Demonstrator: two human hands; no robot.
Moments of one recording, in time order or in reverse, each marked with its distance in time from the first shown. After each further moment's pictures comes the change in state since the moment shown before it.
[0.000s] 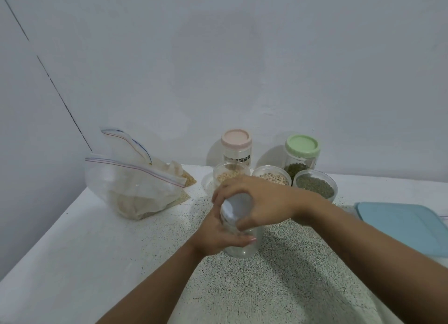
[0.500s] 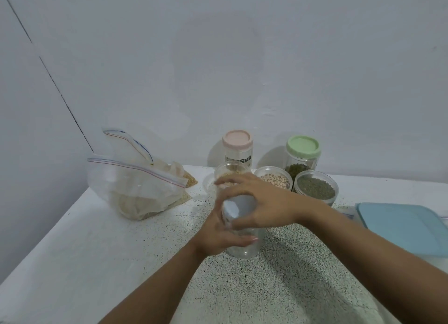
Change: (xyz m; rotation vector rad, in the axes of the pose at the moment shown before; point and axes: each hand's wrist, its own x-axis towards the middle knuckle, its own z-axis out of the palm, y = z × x) left_hand -0.001 0.009 0.002 0.047 0.009 0.040; right_hand -0.007 -0.005 0.004 -0.047 0.060 0.080
